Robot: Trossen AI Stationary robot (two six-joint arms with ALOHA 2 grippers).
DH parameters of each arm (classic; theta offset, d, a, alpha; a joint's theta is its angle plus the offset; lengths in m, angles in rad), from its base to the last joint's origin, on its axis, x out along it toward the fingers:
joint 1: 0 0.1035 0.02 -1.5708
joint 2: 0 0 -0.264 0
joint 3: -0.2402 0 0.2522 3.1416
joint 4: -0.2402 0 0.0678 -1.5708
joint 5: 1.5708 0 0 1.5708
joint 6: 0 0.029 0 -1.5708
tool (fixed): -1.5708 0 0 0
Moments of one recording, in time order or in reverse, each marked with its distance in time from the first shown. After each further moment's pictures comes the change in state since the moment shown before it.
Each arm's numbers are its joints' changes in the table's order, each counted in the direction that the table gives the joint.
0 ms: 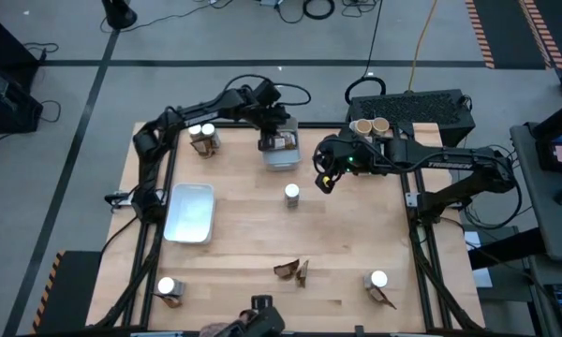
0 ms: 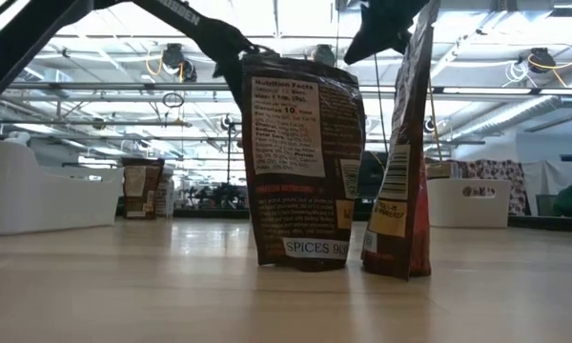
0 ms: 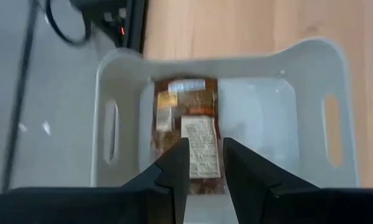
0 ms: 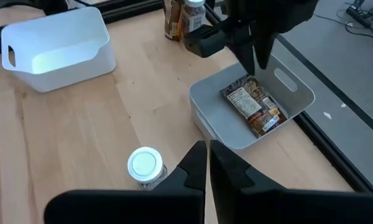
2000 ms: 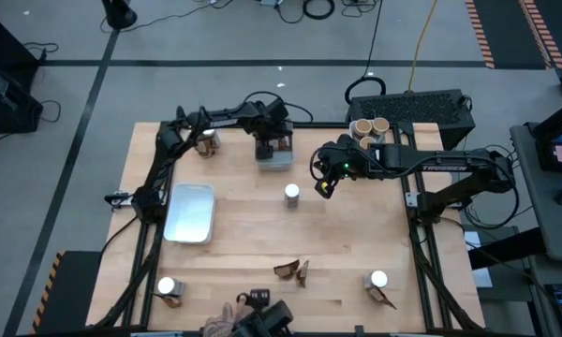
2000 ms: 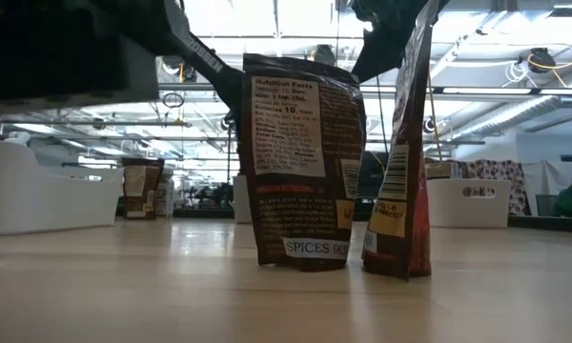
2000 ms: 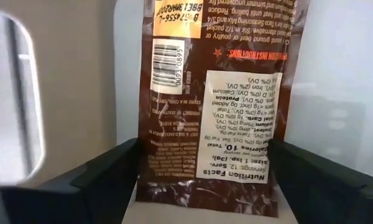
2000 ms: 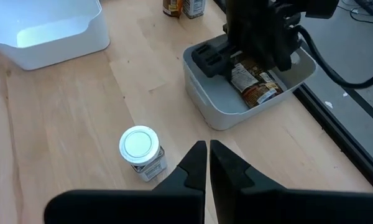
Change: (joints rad) left arm -0.002 0.238 -0.001 -0.006 0.252 0.040; right arm 0.000 0.001 0.108 0.060 0.007 0.001
